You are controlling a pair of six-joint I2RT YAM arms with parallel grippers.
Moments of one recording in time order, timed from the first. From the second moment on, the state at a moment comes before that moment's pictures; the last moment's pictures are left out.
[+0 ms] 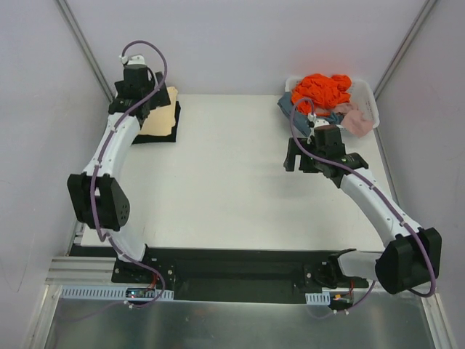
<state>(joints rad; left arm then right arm) -0.06 1.76 1.72 -0.48 -0.24 -0.20 0.34 1.27 1.06 -0.57 0.00 0.28</state>
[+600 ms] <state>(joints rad) -0.32 0.96 0.75 -0.49 -0.13 -0.59 0.30 1.08 0.70 -0.40 -0.05 0.31</state>
